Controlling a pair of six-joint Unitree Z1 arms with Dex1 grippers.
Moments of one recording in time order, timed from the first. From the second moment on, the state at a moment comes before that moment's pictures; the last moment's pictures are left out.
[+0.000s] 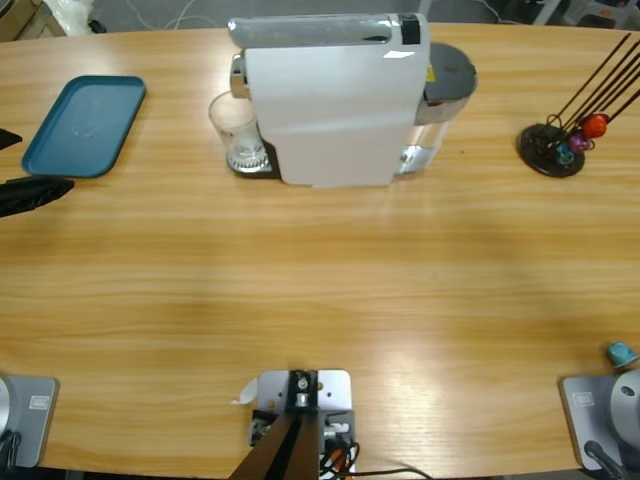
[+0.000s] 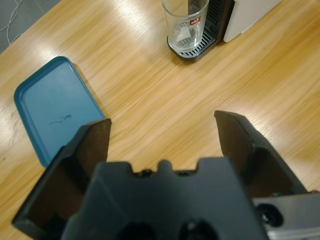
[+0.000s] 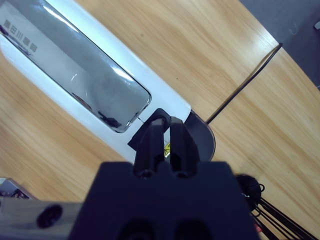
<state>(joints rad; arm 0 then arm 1) -0.66 1.04 -0.75 0.43 0.11 0.10 0.62 1.88 -2.00 1.13 0.01 -0.14</state>
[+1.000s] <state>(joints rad) -0.66 1.04 -0.75 0.43 0.11 0.10 0.63 1.90 -1.99 1.14 0.02 -0.14</state>
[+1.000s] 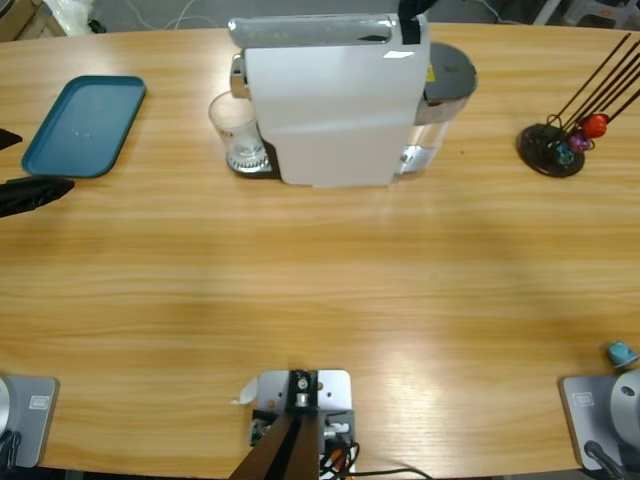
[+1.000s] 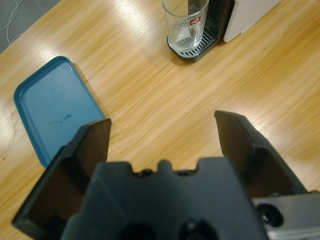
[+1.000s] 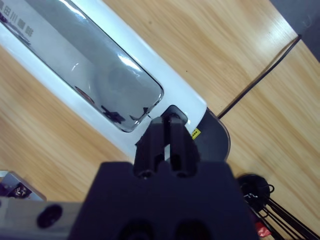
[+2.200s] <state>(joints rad) -0.66 1.06 -0.75 0.43 0.11 0.10 0.61 1.82 -2.08 1.14 -0.13 -0.15</state>
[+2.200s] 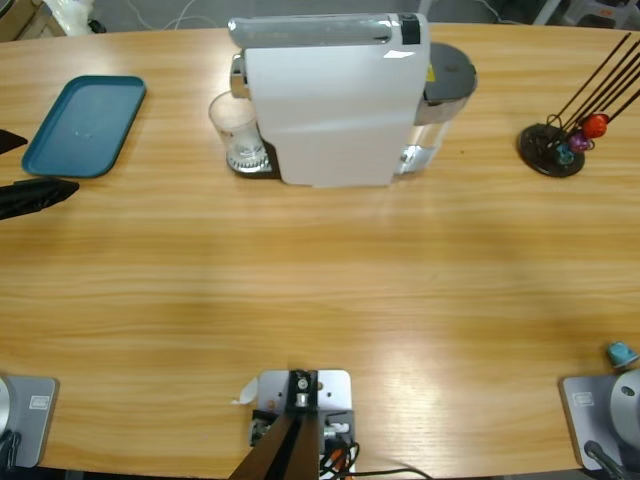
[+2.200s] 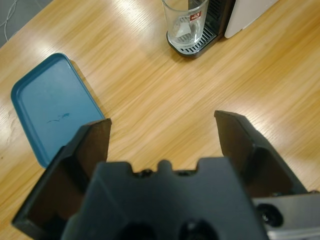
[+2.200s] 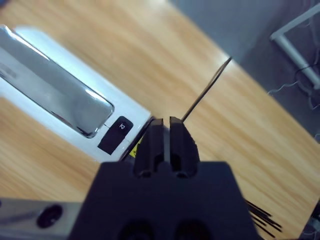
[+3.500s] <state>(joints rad) -0.66 1.06 -0.75 0.43 0.11 0.10 0.66 1.90 -1.99 1.15 -0.05 -0.15</state>
